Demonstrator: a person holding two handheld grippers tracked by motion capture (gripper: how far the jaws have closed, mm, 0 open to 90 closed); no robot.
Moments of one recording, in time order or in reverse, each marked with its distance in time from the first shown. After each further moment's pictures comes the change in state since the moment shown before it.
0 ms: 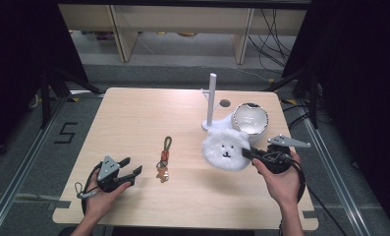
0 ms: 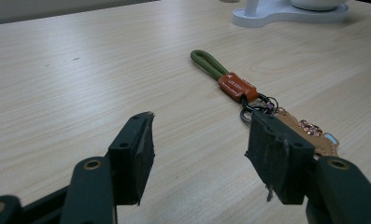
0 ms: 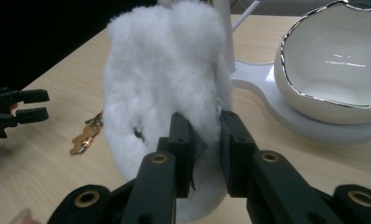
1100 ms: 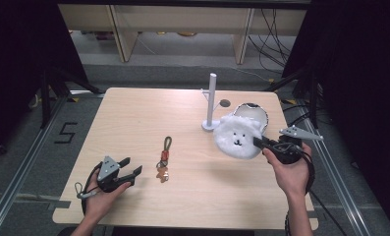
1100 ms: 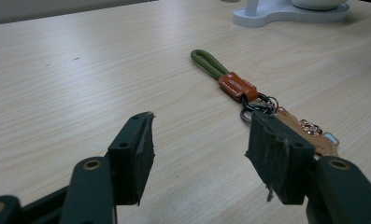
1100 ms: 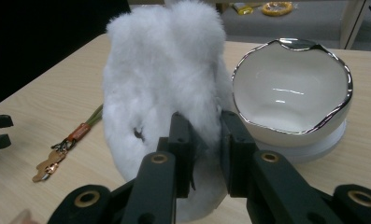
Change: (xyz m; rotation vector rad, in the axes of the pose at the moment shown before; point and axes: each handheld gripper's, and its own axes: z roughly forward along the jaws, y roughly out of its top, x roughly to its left) left arm 0.000 0.000 0.000 0.001 0.003 0.000; right arm -0.025 0.019 -0.010 -0.077 -0.089 -0.029
